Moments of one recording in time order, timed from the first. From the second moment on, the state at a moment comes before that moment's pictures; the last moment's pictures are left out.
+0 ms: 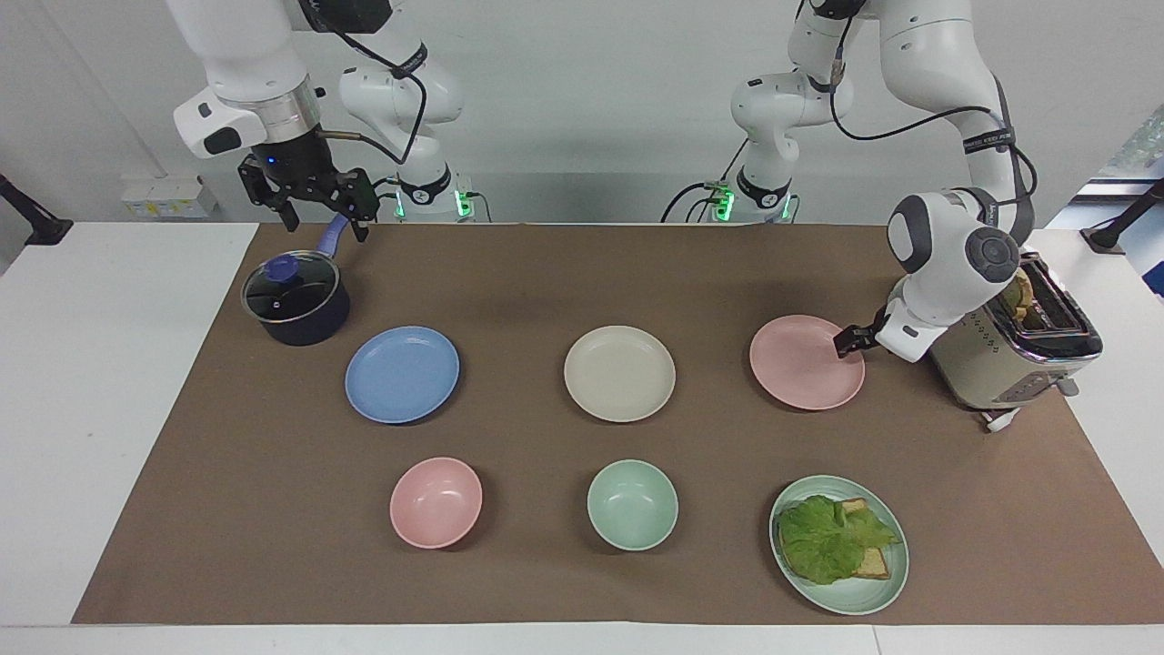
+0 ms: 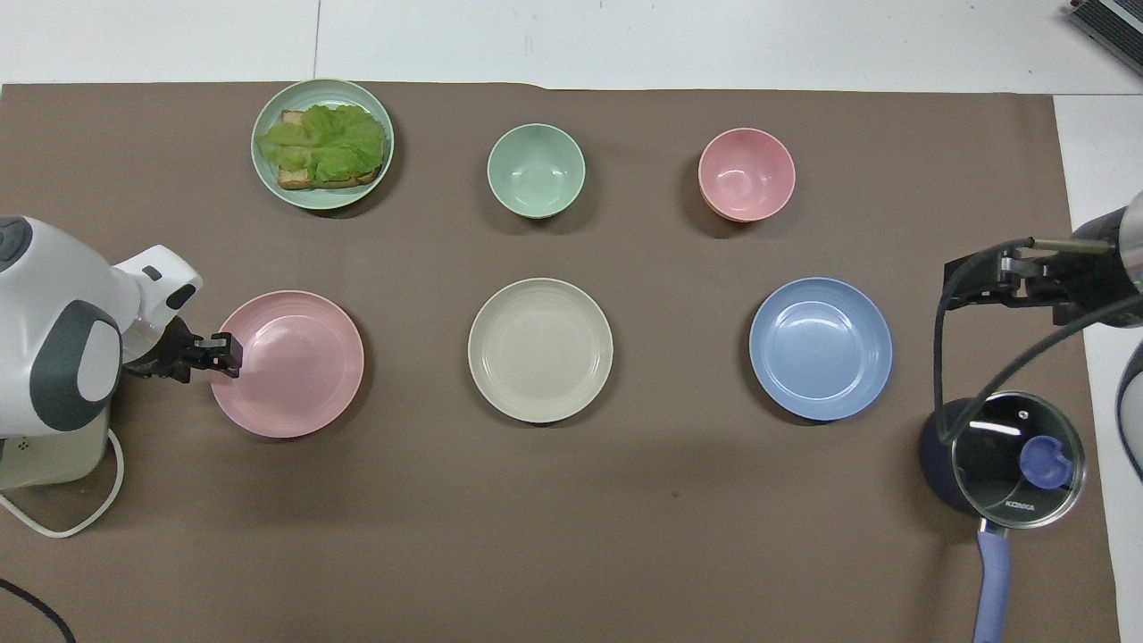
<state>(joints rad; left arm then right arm) 0.09 0.16 -0.07 -2.09 0.03 2.04 -0.04 -0.09 -0.01 0.16 -1.53 -0.03 1.50 0.24</state>
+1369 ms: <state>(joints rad) 0.09 0.13 -0.08 -2.07 0.01 1.91 -0.06 -0.09 -0.01 0.16 -1.53 -0.03 1.51 0.24</state>
